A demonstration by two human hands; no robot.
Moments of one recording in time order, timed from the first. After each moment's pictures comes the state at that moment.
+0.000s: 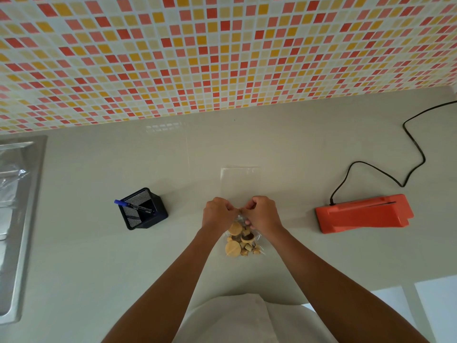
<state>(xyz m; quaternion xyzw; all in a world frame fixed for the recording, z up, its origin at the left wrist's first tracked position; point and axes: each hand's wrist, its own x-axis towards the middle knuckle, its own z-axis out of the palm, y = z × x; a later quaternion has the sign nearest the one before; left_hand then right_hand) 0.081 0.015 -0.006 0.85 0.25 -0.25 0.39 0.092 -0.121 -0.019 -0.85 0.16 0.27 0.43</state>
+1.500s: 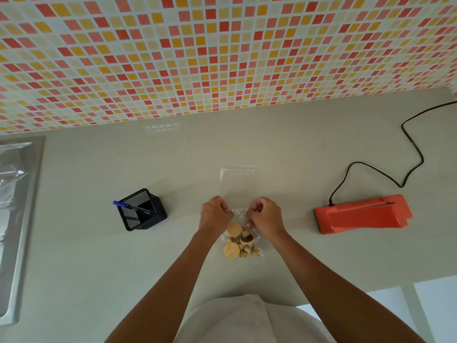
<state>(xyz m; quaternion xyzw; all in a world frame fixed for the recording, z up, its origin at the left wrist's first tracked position) 0.077 0.025 -0.024 0.85 0.24 -0.20 0.42 0.083 -0.132 -0.015 -0.82 0.19 0.23 0.49</state>
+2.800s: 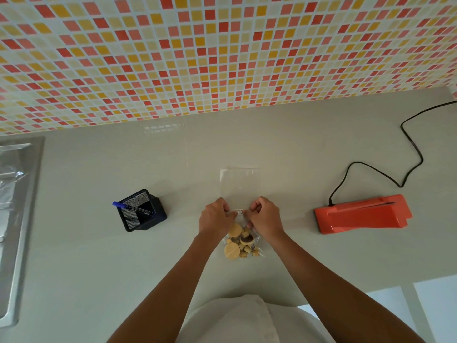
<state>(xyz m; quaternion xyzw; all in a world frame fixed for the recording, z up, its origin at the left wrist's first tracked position) 0.070 0.021 -0.014 0.89 0.19 -0.21 0.35 0.082 -0.130 -0.023 -0.84 0.16 0.22 0.47</state>
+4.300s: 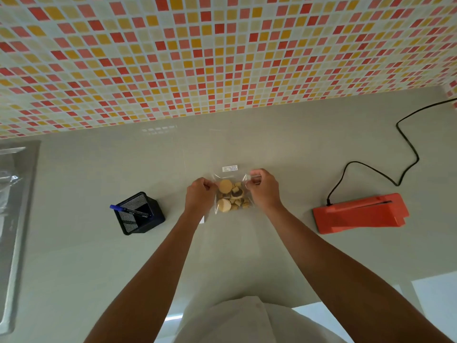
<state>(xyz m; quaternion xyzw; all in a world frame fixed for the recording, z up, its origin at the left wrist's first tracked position) 0.126 0.057 -0.010 0.85 0.28 -0.15 0.43 0.148 -0.121 -0.003 -0.87 0.15 0.13 0.45</state>
